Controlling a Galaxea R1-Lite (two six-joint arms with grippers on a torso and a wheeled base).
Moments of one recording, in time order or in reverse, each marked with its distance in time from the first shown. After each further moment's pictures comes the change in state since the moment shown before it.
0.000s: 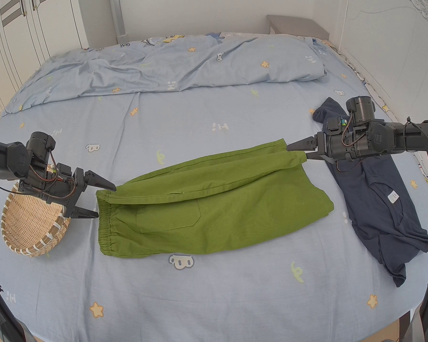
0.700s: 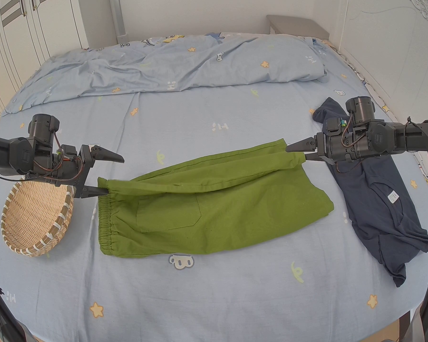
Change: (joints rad) left arm -0.062 -0.019 -0.016 -0.237 -0.004 -0.230; right arm 0.007 -0.011 0.017 0.002 0.001 0.003
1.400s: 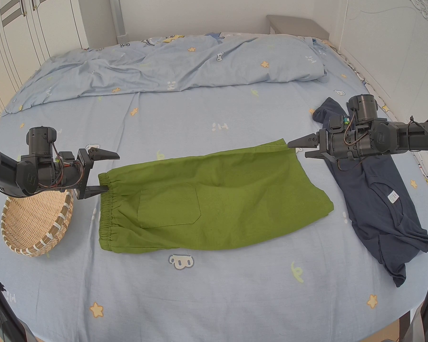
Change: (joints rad) left arm 0.034 0.051 0.159 -0.418 0.018 -0.180; right arm -0.007 -0.019 0.017 -0.030 0.001 0.038
